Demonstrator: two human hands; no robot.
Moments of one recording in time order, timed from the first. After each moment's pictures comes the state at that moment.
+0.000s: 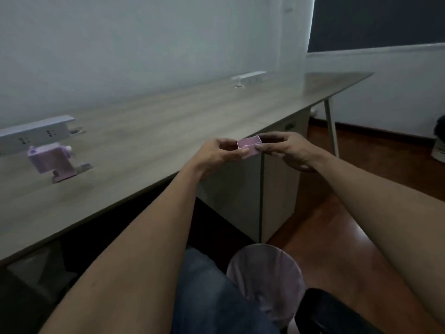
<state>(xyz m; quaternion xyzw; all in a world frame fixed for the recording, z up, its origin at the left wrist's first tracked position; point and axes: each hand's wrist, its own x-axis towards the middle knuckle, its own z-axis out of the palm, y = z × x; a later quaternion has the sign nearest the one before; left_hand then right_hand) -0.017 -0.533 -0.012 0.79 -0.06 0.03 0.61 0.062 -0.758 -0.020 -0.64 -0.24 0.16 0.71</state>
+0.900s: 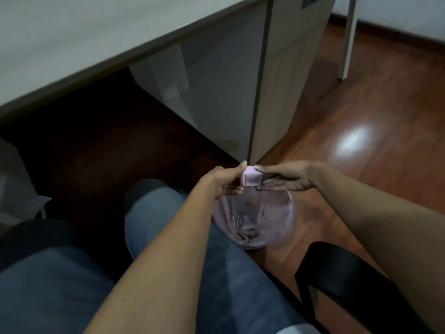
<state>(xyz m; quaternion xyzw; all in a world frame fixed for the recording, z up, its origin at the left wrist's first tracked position) -0.020 -0.582 -0.296 0.65 0.31 -0.23 0.65 0.035 -0.777 -0.279 -0.62 0.11 0.51 0.58</state>
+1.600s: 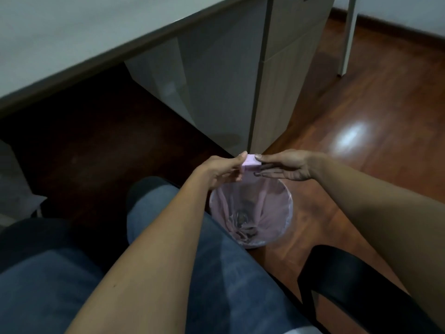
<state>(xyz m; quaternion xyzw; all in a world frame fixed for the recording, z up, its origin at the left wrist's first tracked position) -0.005 -0.570 -0.294 0.63 0.26 -0.22 0.70 0.051 -0.773 -0.270 -0.61 0.12 0.48 0.62</state>
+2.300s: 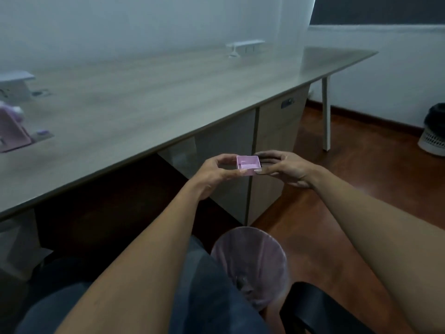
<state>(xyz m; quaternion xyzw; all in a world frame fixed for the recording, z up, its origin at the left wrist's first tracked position) -0.004 -0.549 -0.138 0.75 0.00 -0.01 0.66 0.068 -0.775 -0.123 -0.65 -0.12 0.29 0.69</state>
